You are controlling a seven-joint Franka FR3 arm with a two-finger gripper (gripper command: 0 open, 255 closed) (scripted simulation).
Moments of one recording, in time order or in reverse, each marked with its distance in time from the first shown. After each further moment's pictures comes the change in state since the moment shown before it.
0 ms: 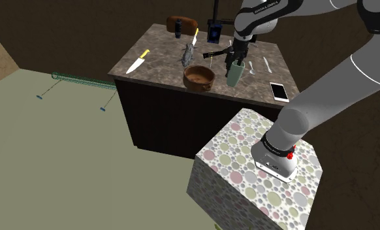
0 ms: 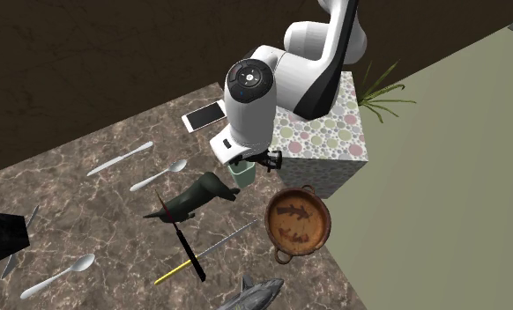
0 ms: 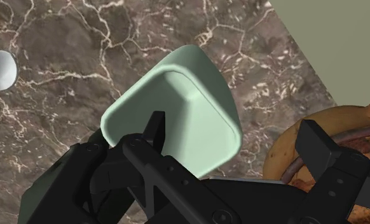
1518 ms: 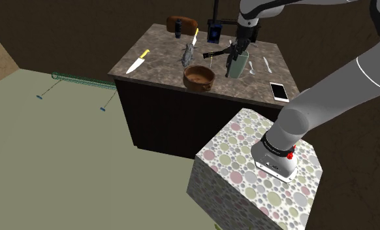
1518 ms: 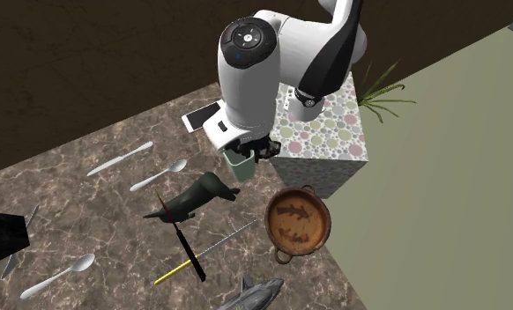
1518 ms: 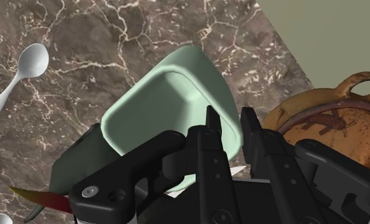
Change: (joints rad) arm 0.000 -0.069 0.016 0.103 -0.006 -0.171 0.008
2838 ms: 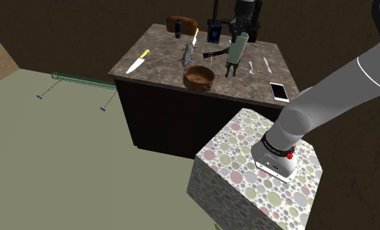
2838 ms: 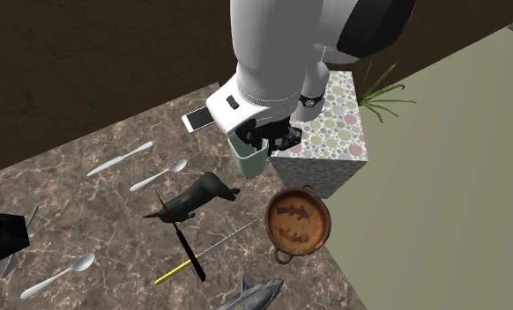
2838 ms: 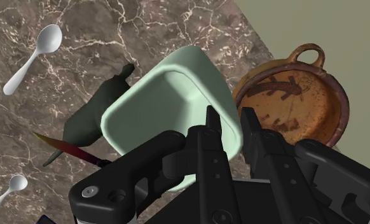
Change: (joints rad) arm 0.034 -0.003 0.062 0.237 0.029 -0.244 0.061
